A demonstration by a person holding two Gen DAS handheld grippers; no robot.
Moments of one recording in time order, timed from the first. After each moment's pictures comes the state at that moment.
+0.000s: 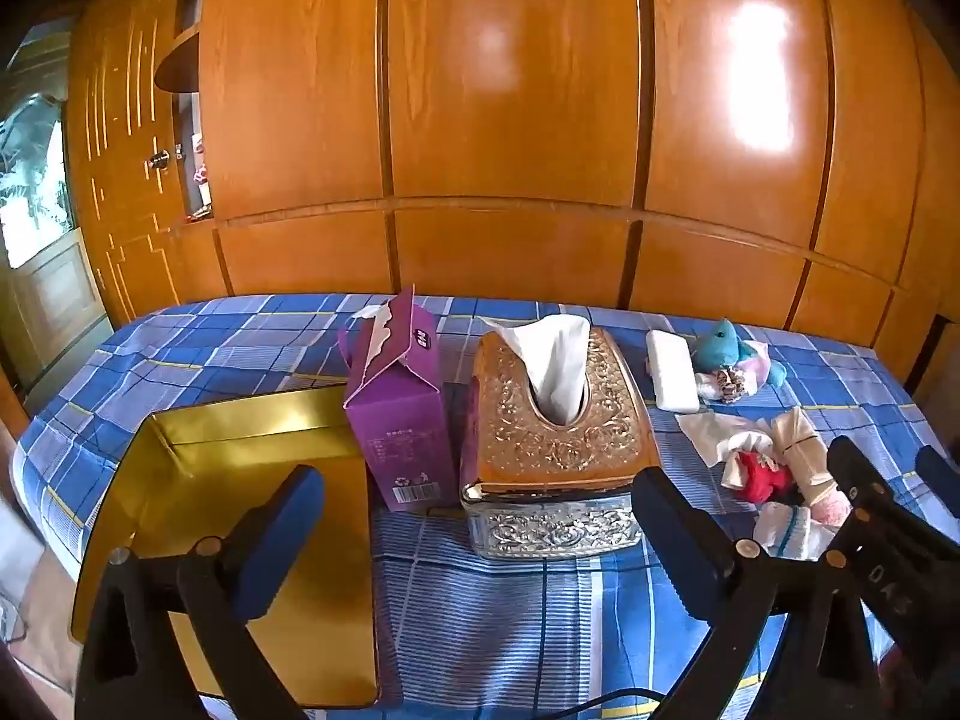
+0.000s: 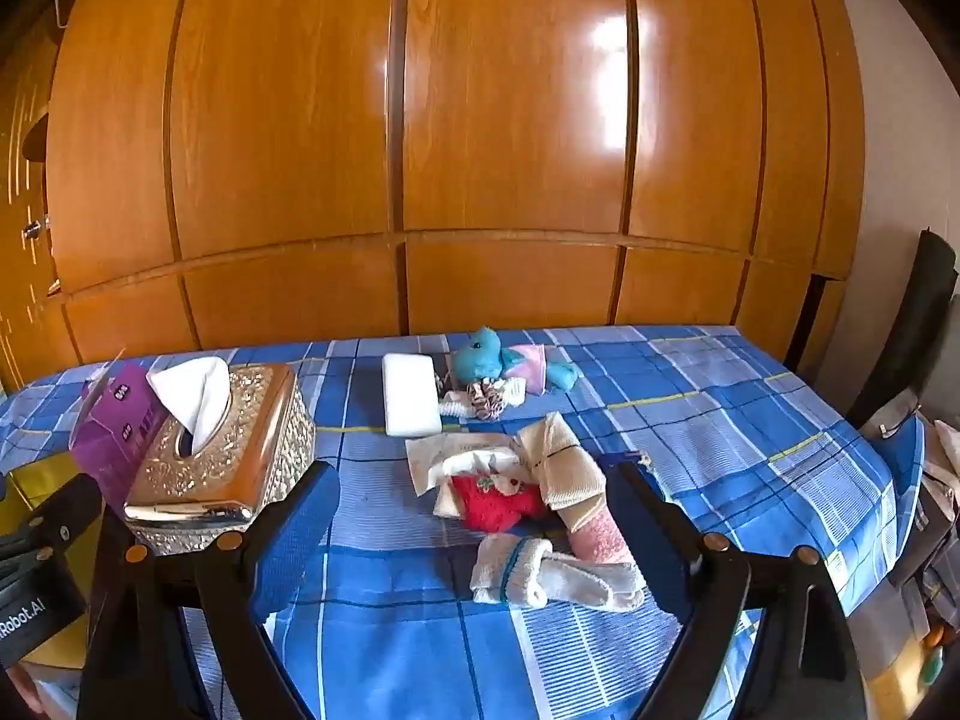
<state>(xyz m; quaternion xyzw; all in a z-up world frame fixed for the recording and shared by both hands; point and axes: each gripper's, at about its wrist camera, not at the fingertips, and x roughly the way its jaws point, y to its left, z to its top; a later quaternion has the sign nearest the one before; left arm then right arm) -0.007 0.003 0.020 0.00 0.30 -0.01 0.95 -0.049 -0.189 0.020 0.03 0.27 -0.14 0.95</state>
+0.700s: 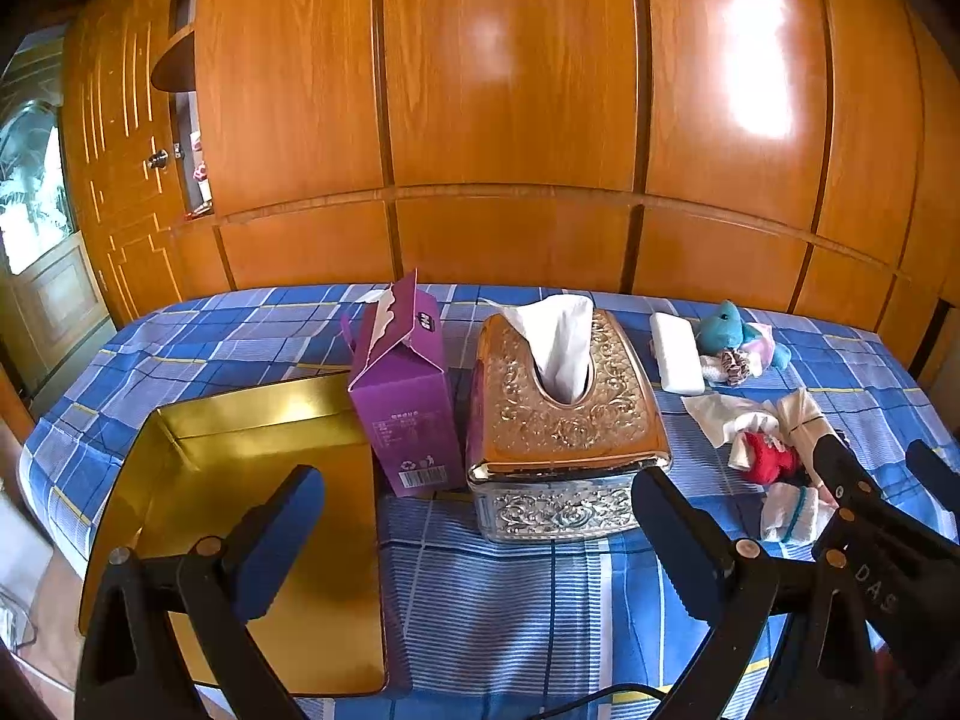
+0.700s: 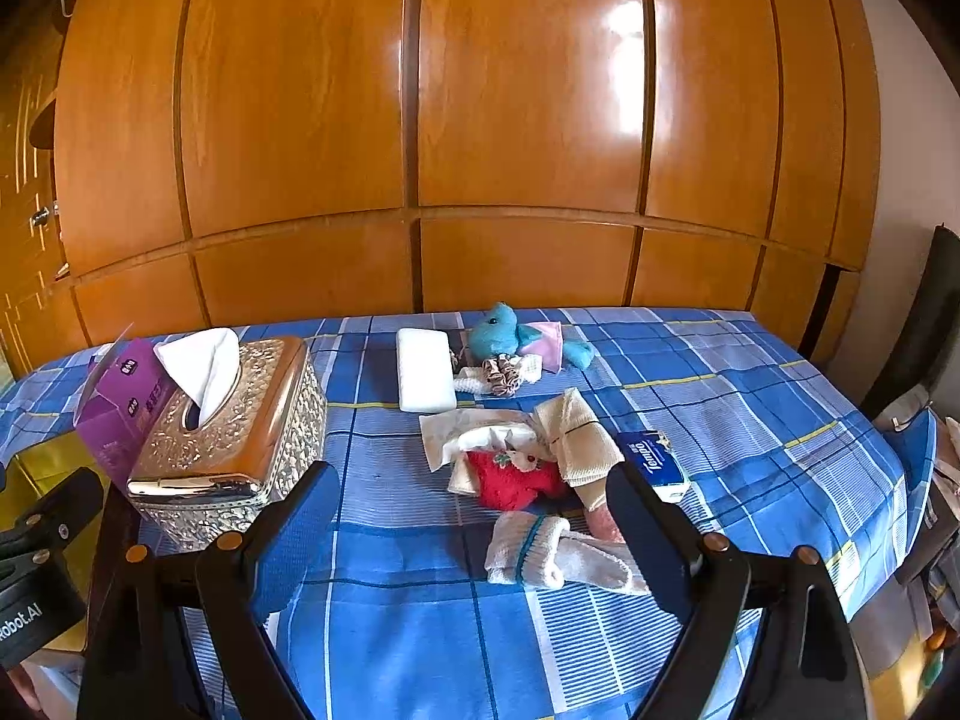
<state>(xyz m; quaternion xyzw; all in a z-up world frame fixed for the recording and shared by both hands) -0.011 0.006 0.017 0.01 0.31 -0.01 0.95 -0.045 -0.184 0.012 0.03 0.29 -0.13 0.95</state>
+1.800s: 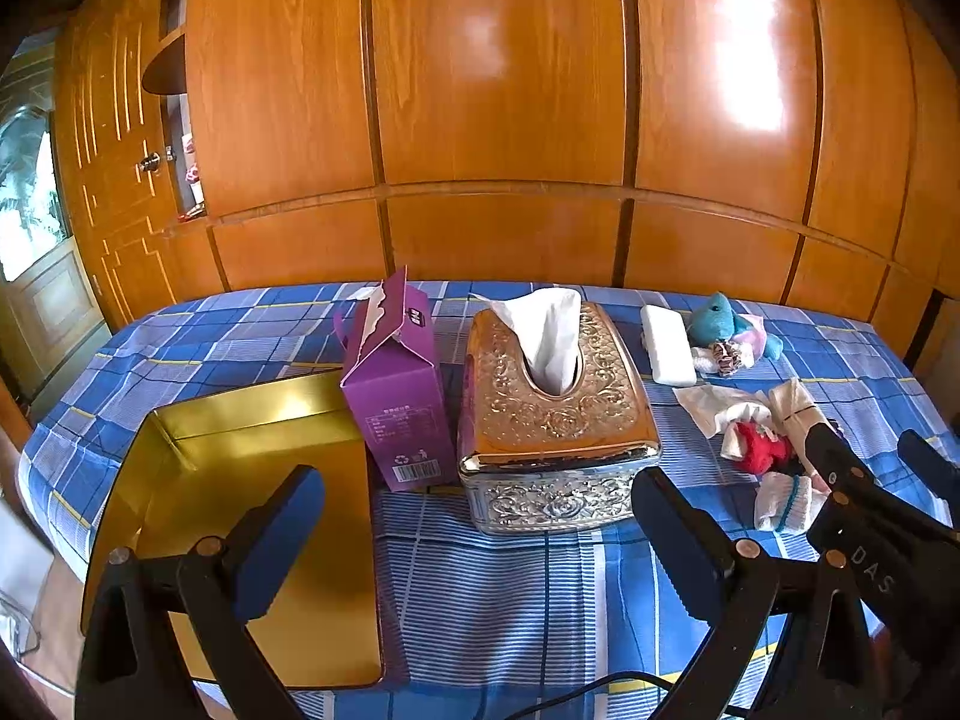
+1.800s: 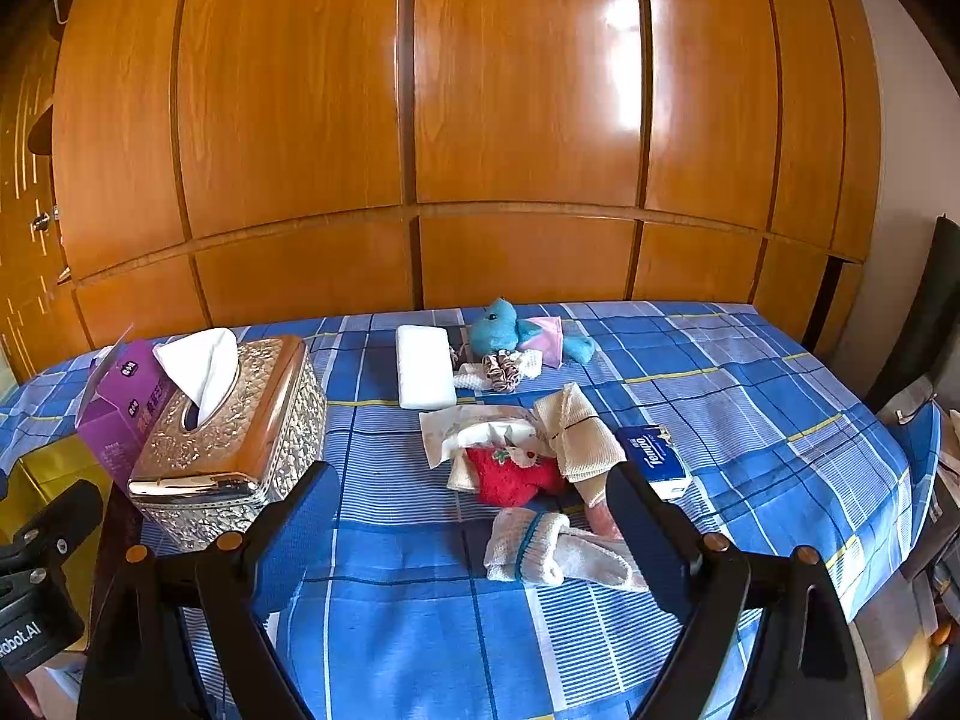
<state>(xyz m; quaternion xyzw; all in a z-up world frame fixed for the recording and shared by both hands) -0.014 0.001 0.018 0.02 0.32 -0.02 0.95 -0.045 -0.187 0.011 0.04 0.29 -0.12 0.95</state>
